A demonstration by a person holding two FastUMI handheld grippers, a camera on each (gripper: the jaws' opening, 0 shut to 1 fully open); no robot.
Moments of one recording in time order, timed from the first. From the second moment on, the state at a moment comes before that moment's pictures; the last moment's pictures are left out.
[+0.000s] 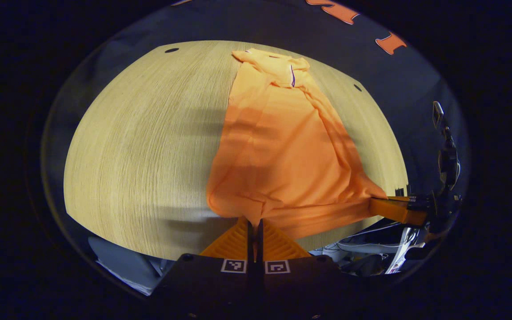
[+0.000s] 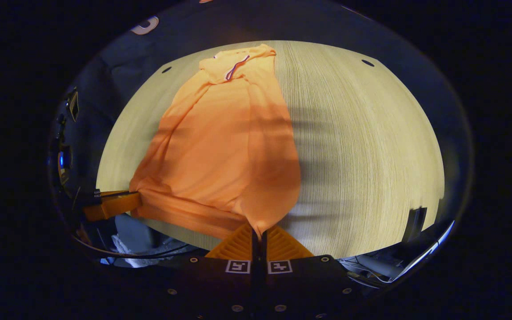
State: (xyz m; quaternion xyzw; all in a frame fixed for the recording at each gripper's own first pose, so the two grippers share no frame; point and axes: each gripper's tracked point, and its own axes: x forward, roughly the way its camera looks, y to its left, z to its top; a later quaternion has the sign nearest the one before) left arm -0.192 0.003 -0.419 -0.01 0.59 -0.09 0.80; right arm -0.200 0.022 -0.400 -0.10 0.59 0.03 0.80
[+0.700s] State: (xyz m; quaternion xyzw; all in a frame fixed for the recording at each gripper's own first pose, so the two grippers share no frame) left arm -0.060 0.004 -0.359 -0.02 0.51 -0.09 0.85; right arm -0.086 0.058 -0.339 -0.10 0.52 0.05 0.85
